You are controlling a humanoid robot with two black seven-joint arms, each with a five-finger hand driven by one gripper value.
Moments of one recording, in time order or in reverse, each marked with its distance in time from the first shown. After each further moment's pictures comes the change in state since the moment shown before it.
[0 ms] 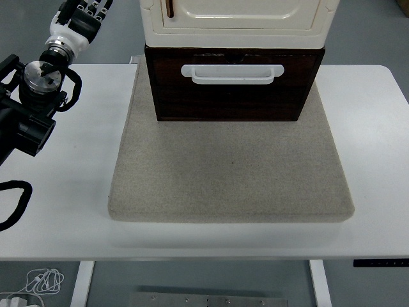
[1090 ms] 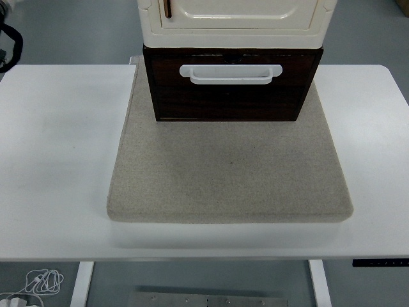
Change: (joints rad) left arm -0.179 0.227 0.079 -0.003 0.010 -0.006 0.000; right arm 0.000 0.000 0.000 0.000 0.000 0.000 0.000
